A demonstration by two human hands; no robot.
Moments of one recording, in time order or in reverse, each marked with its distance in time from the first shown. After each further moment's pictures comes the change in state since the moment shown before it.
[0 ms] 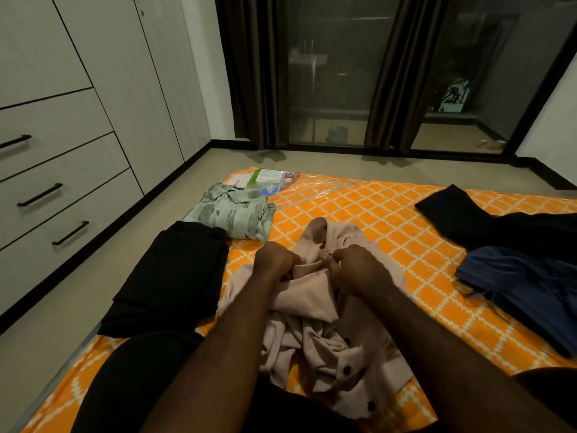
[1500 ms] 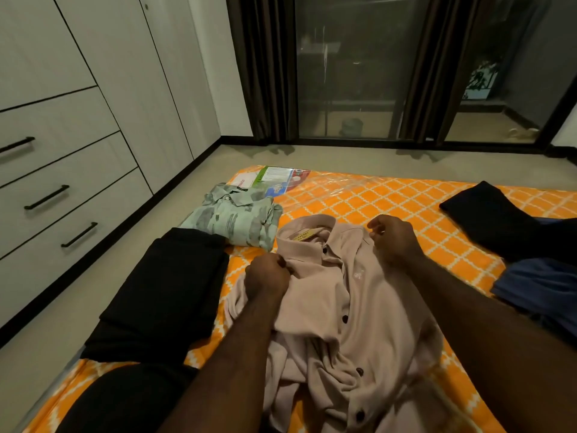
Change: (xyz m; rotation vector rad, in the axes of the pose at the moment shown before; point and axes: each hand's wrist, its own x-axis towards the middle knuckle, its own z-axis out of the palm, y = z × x) left_hand 0.046 -0.041 0.024 0.236 0.298 0.088; right_hand 0.107 0.083 0.005 0.312 0.136 0.170
